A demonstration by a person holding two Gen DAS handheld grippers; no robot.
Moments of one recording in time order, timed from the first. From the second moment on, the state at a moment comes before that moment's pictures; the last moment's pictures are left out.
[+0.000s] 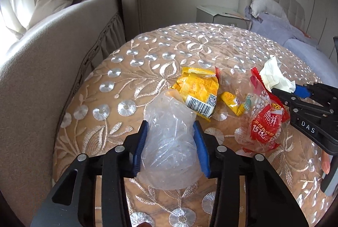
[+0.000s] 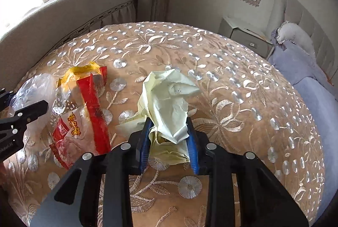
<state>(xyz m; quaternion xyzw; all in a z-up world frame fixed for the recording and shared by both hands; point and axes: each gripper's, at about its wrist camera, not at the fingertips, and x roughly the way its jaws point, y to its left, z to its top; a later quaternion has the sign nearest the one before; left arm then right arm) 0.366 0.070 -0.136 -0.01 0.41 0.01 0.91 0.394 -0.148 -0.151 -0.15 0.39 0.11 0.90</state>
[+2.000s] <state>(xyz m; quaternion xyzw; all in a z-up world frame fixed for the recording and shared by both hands) 0.052 -0.346 -0.099 0.16 0.28 -0.40 0.85 -0.037 -0.453 -0.097 0.01 0.27 -0.21 0.94</state>
